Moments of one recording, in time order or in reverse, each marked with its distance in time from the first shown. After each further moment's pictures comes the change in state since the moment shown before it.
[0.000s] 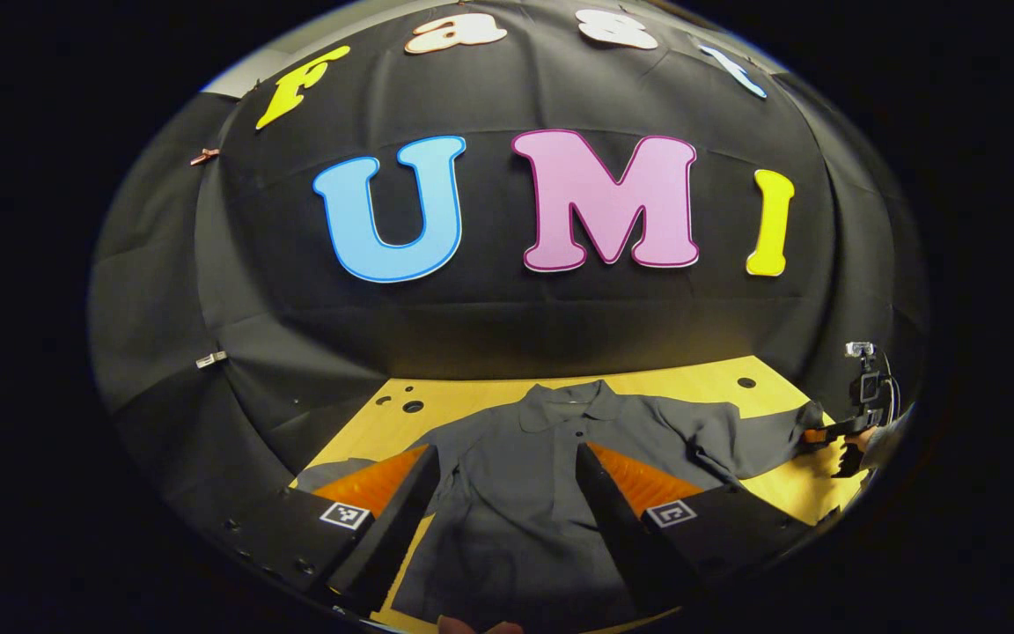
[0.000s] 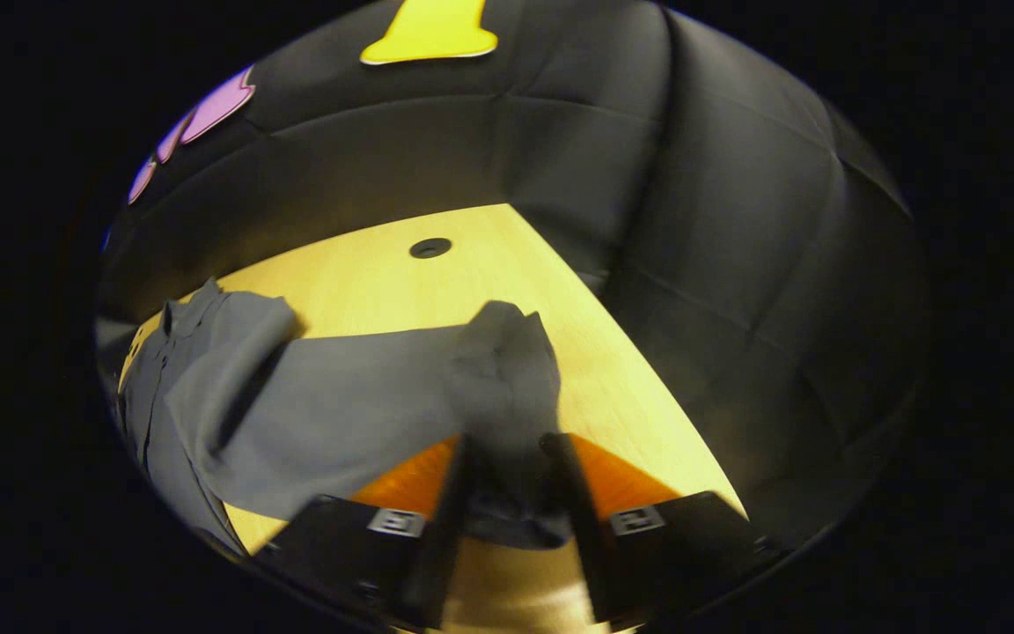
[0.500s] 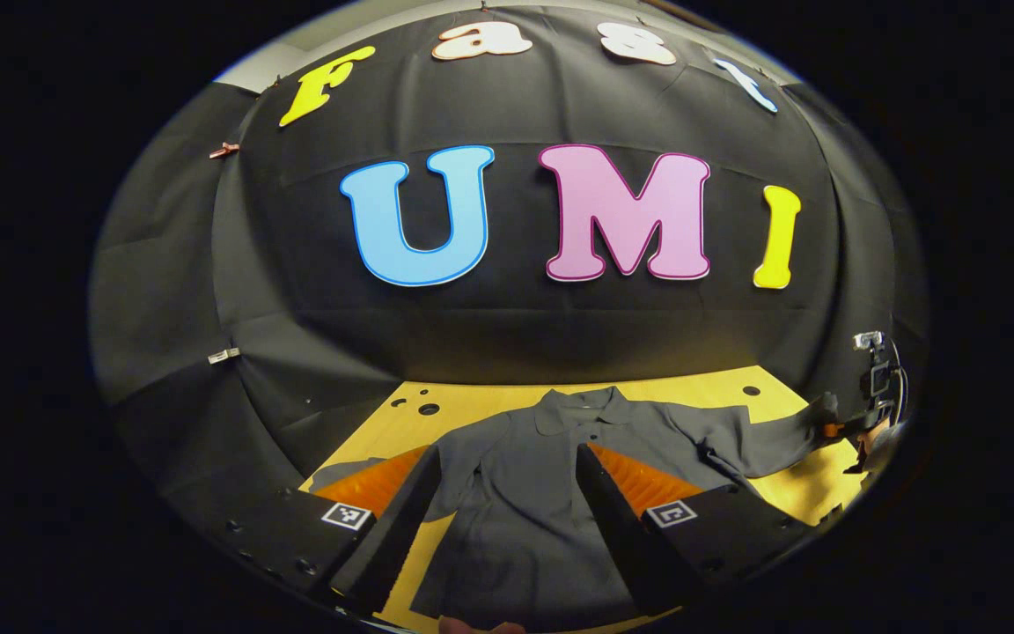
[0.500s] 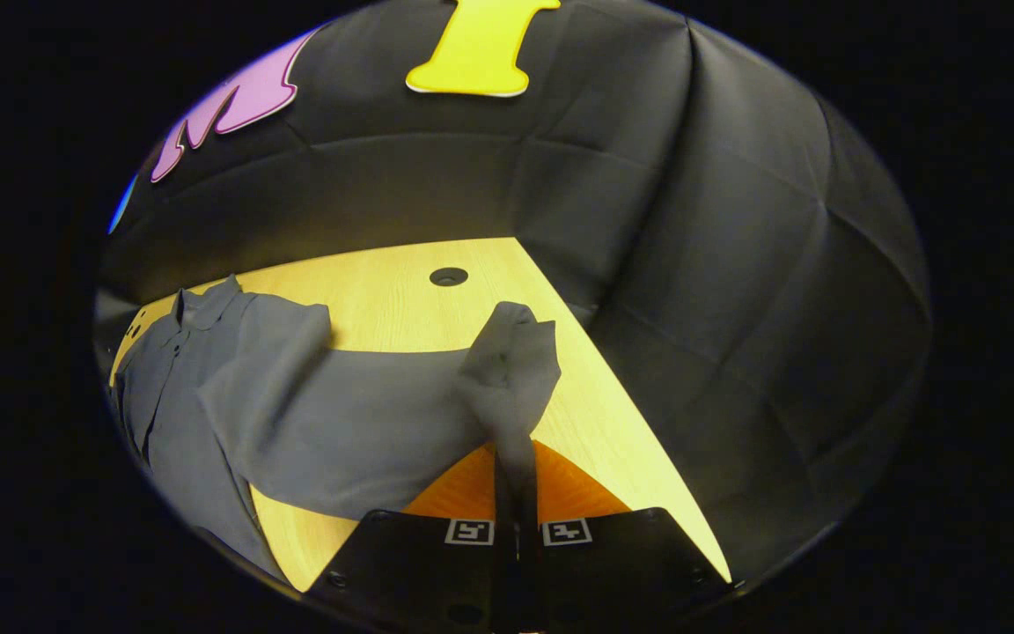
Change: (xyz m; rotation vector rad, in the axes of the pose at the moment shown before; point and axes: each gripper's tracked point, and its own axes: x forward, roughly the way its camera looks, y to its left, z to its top) left arm -0.021 0.043 -0.004 -0.012 -0.039 -0.009; right arm -0.073 0.009 0.020 -0.054 -0.087 -0.089
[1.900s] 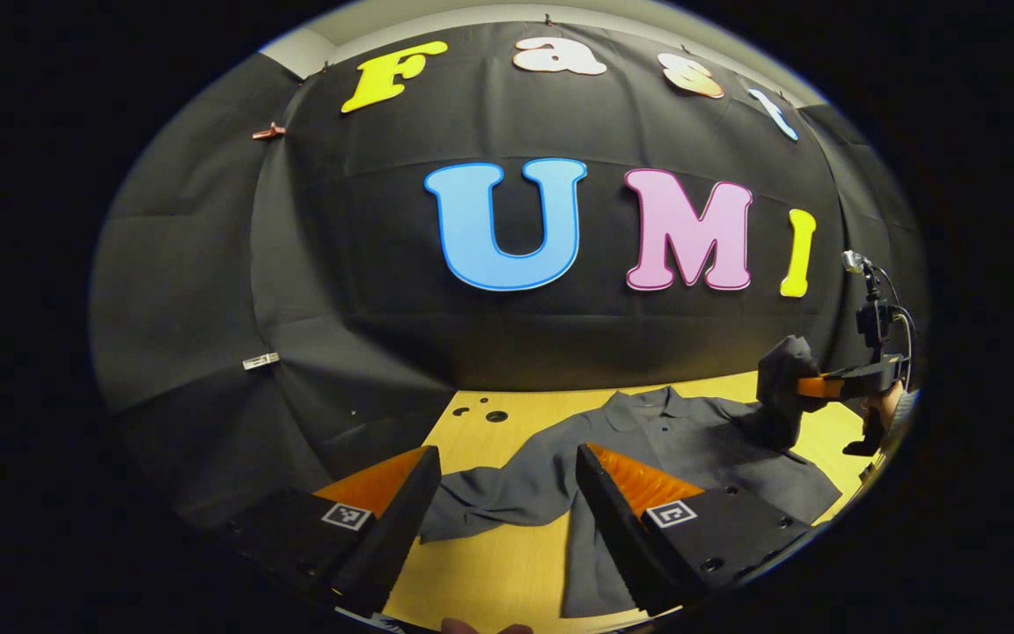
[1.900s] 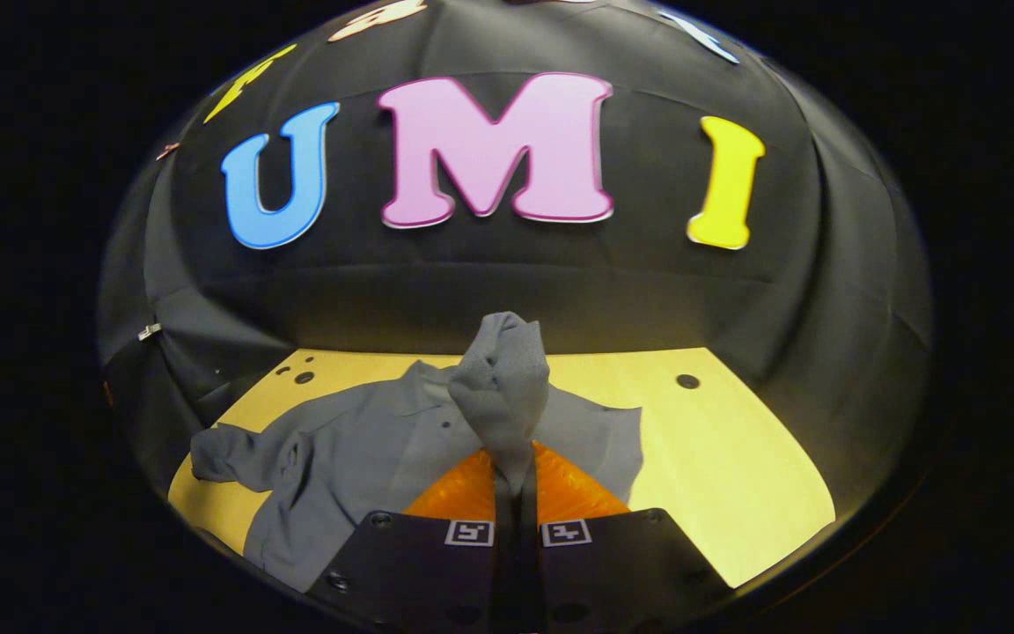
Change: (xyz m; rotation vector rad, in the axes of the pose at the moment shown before) left arm -0.012 0.193 -0.025 -0.040 -0.052 0.004; right arm -0.181 0.364 0.068 -0.074 -0.268 0.365
